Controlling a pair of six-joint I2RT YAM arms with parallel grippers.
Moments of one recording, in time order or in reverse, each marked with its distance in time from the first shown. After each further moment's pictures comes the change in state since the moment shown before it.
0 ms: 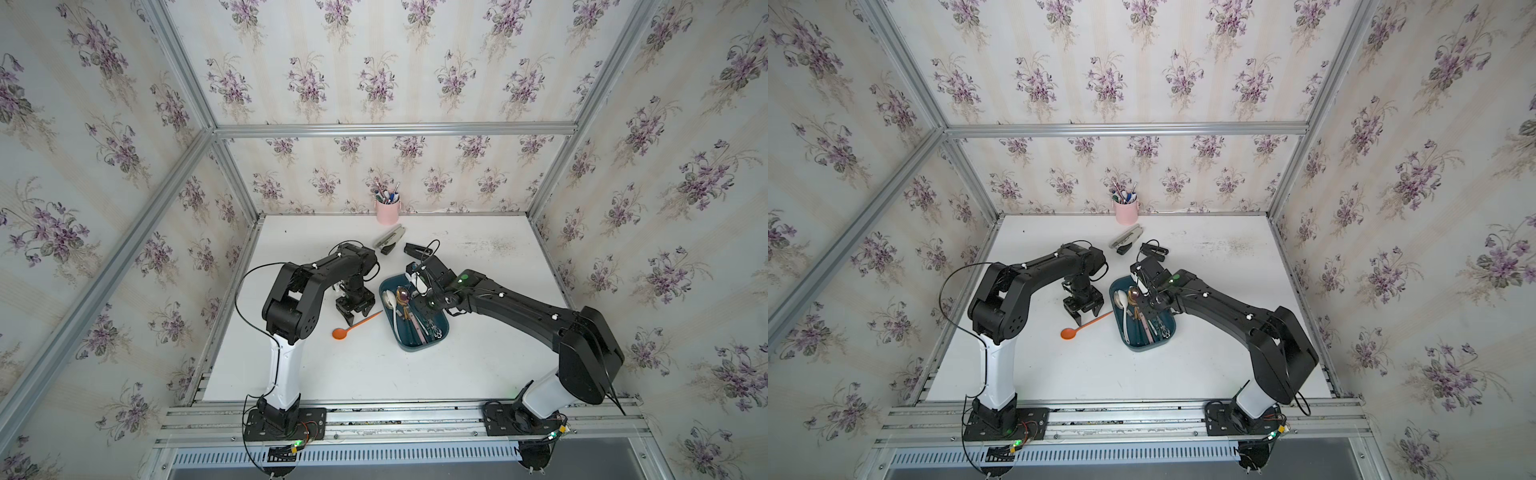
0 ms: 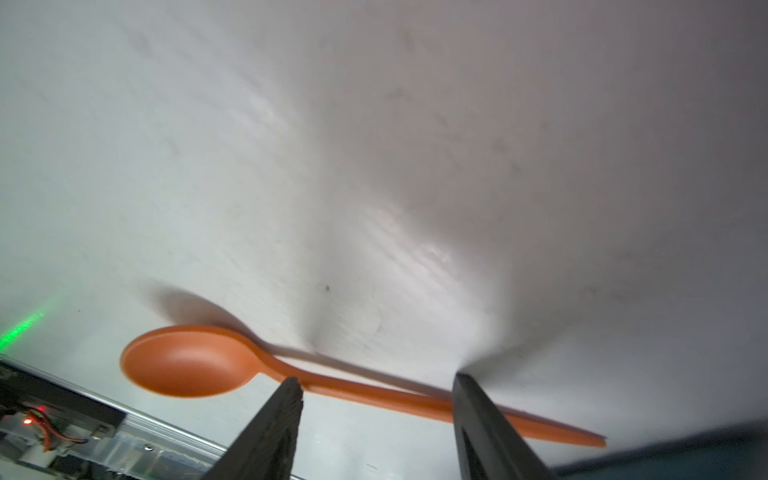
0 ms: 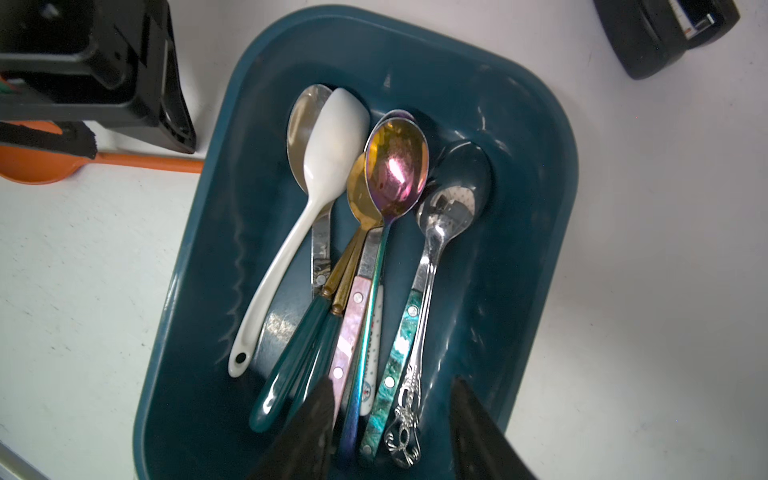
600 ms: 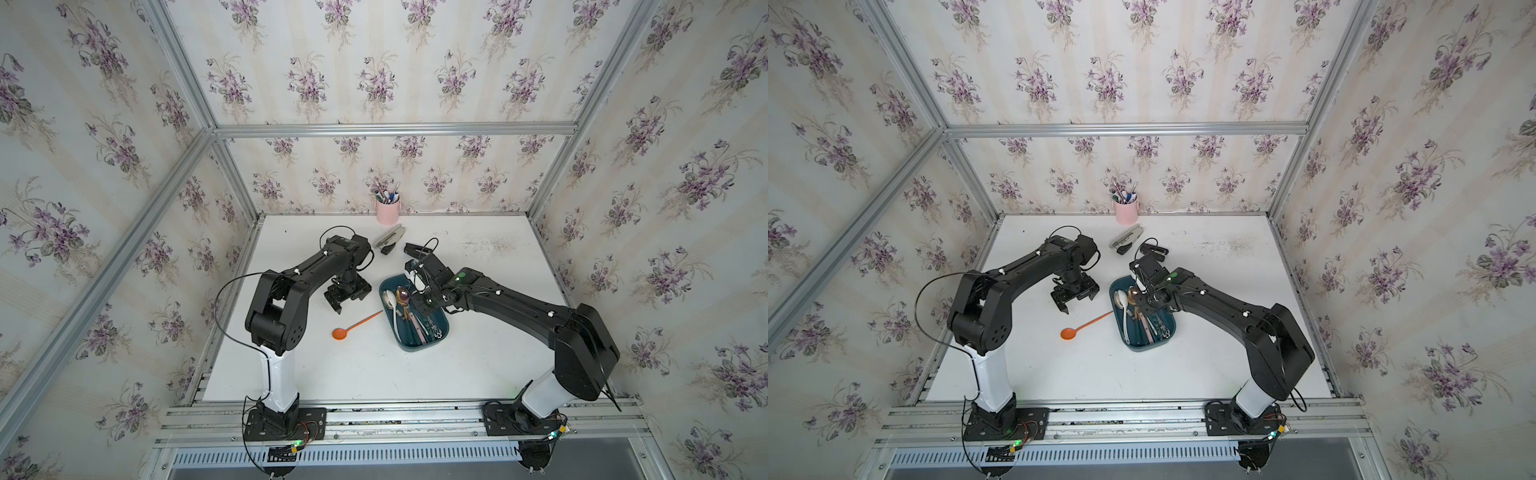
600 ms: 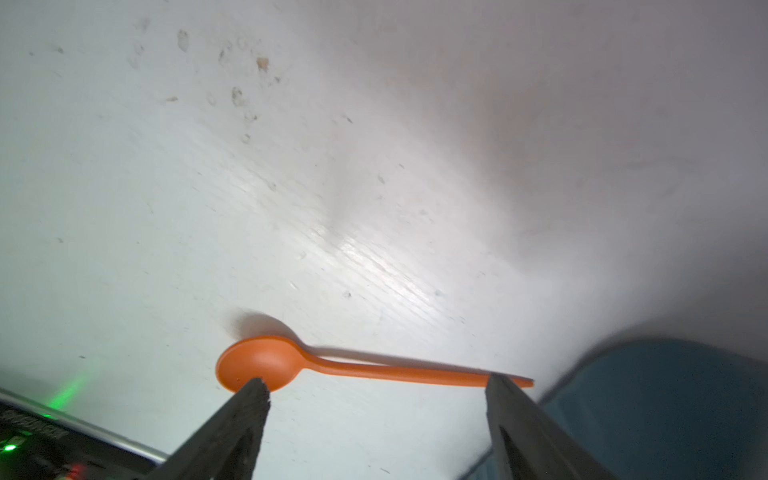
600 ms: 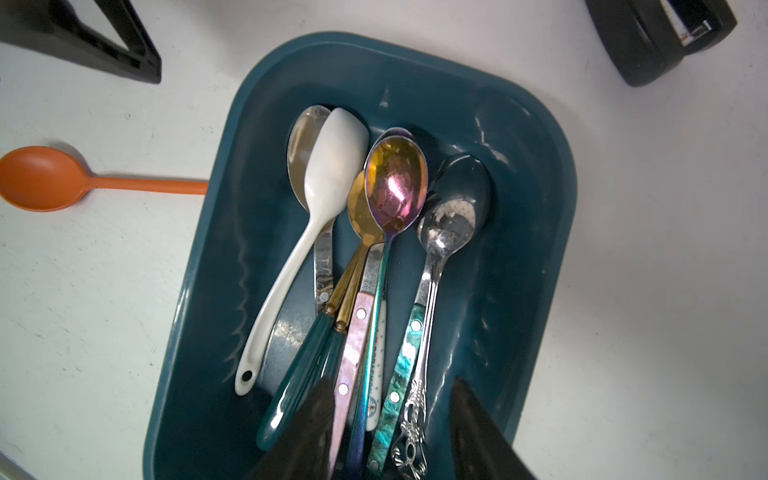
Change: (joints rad) left arm 0.024 -0.209 -0.067 0.080 -0.105 -0.002; right arm 0.000 0.022 0.019 0.007 -0.001 0.030
